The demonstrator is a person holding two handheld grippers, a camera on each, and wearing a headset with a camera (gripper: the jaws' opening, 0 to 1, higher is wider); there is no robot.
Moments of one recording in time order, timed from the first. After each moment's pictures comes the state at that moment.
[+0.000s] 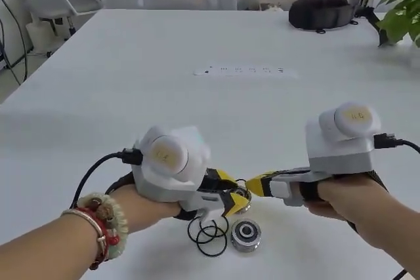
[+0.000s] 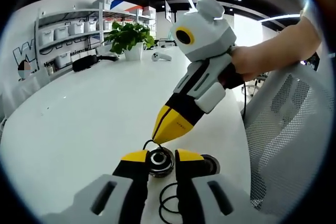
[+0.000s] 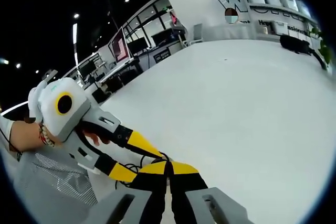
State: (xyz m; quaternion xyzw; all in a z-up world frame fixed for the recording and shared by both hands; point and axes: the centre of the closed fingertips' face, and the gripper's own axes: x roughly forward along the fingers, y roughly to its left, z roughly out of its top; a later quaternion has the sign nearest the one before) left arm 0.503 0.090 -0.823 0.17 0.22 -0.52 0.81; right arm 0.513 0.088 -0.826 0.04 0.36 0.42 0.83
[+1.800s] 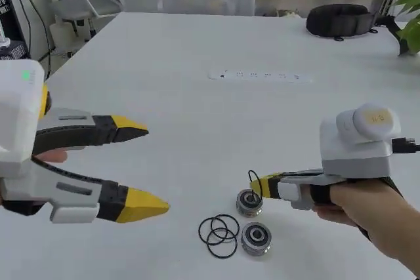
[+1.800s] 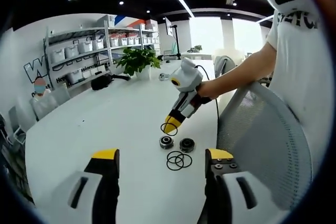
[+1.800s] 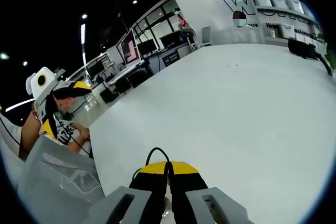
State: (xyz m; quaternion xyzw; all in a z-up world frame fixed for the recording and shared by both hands) left arm 0.438 0.221 -0.708 0.17 0.17 -0.50 0.83; right arm 0.503 0.107 -0.809 0.04 0.35 0.45 0.82
